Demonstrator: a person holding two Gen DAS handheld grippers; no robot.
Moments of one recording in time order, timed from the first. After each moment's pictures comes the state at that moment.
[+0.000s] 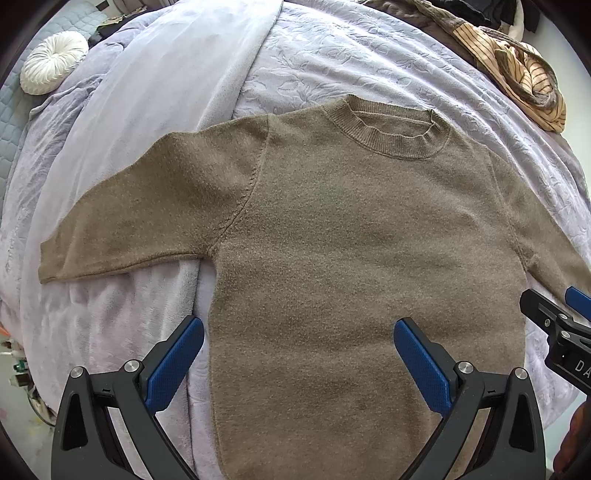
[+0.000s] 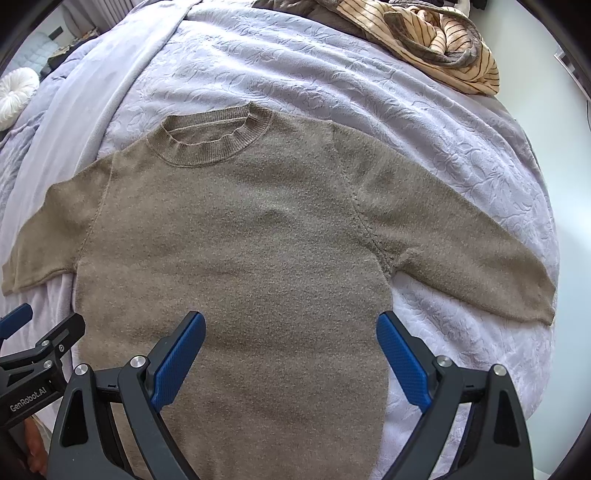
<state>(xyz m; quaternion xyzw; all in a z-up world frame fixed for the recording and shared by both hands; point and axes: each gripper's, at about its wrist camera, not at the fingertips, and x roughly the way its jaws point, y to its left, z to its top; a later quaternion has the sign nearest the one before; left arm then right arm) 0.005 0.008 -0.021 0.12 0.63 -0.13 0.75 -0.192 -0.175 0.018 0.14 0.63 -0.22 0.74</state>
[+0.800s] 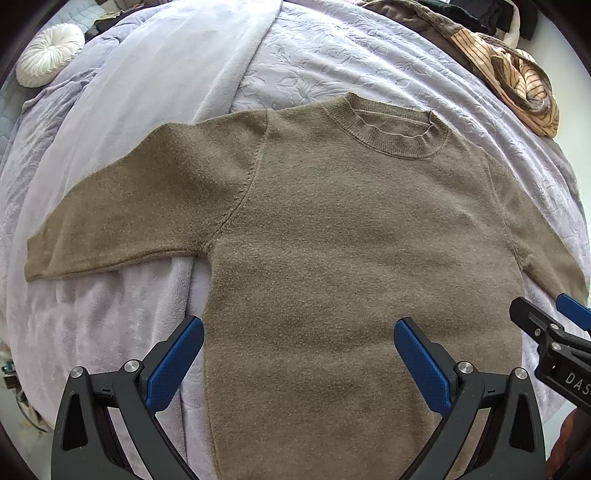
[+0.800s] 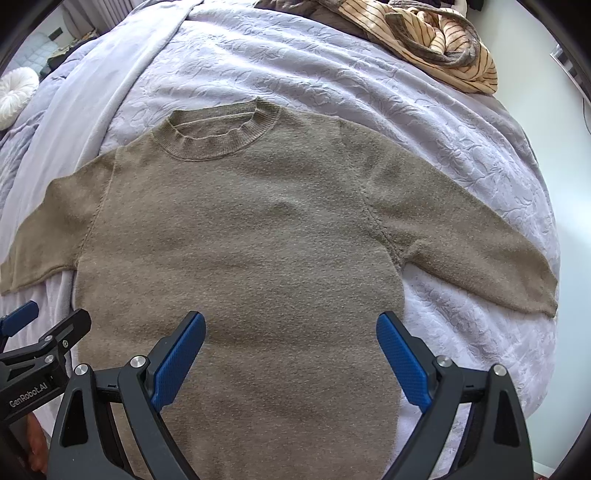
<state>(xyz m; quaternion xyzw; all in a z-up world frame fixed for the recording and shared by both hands) 0.007 0.024 -0.031 0.10 0.63 -0.15 0.75 -0.193 -0.156 0.013 0.13 0.62 -0.22 0.74</state>
